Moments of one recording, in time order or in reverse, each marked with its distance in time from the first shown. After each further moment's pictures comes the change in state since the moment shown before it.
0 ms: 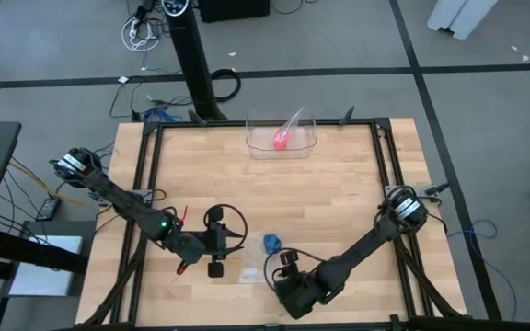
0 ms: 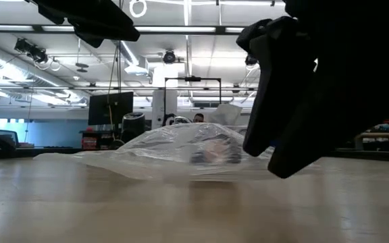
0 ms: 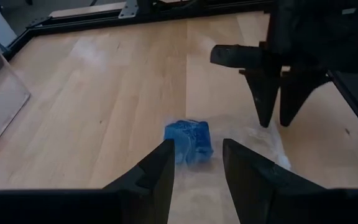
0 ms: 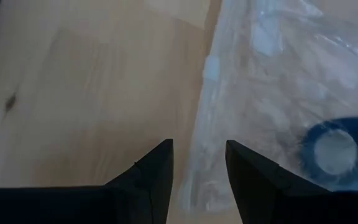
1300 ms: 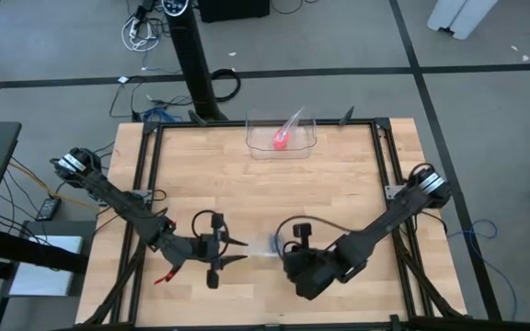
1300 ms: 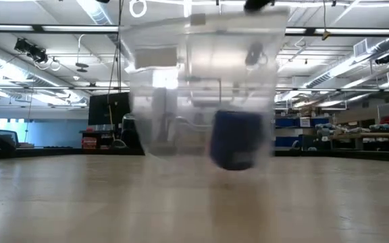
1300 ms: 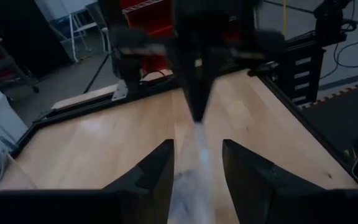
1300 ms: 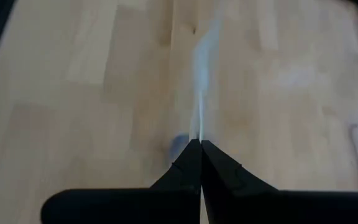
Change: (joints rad) left arm -0.062 0.001 0.002 0.294 -0.033 0.332; right arm -0.040 -0.283 0.026 -0.231 0.155 0.058
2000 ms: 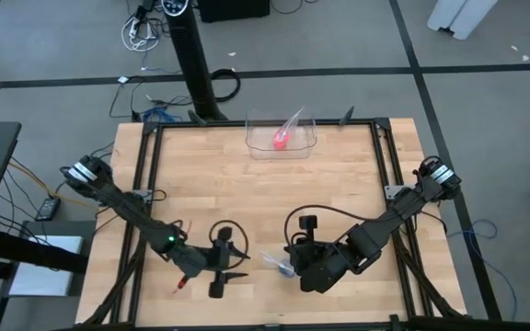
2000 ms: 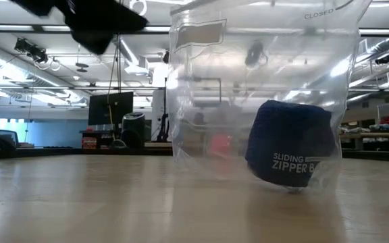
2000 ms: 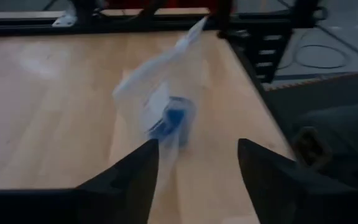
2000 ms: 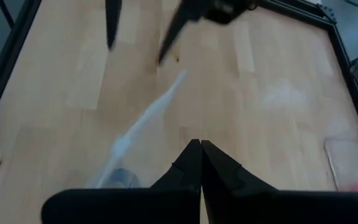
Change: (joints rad) left arm 0.002 0.157 0.001 -0.009 0.142 -0.358; right arm 0.002 -0.108 0.000 0.002 0.049 -0.033
